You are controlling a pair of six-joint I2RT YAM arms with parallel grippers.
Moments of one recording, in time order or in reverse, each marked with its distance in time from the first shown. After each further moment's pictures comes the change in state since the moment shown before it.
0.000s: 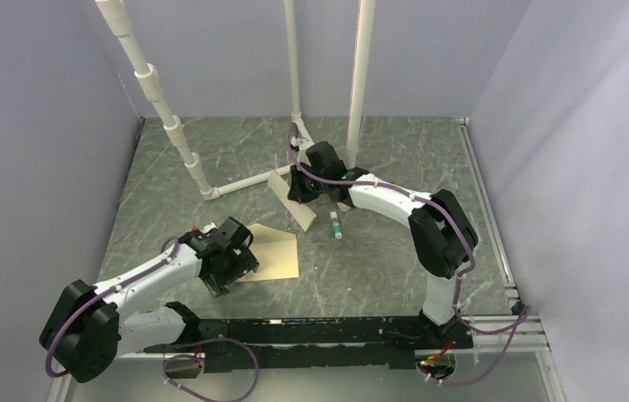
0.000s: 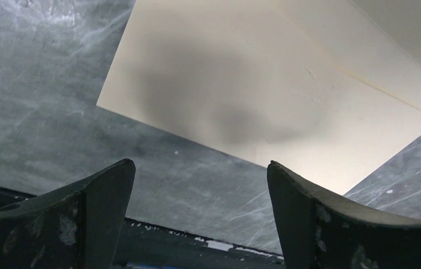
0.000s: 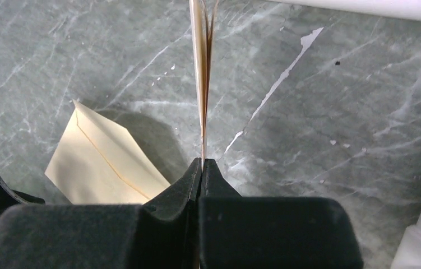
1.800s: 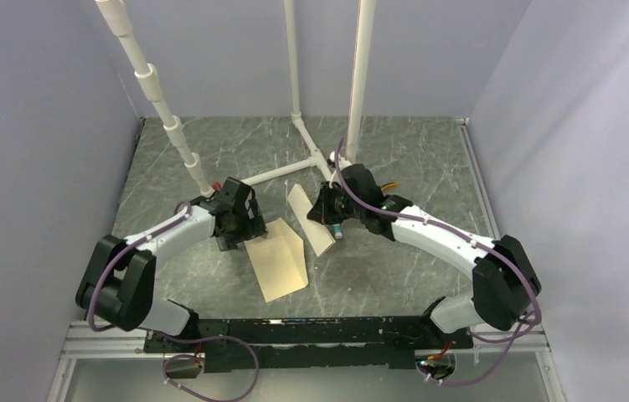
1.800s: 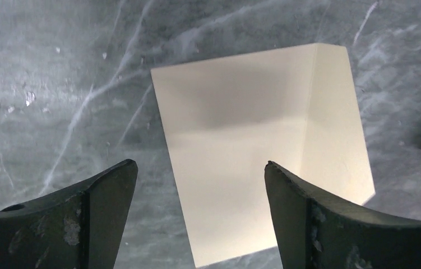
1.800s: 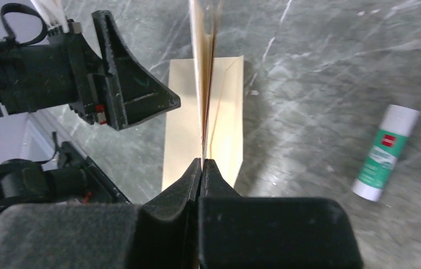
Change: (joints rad) left arm 0.193 0.325 0.232 0.283 0.095 0.500; right arm 0.021 -0.450 -0.349 -0.042 0.040 0.269
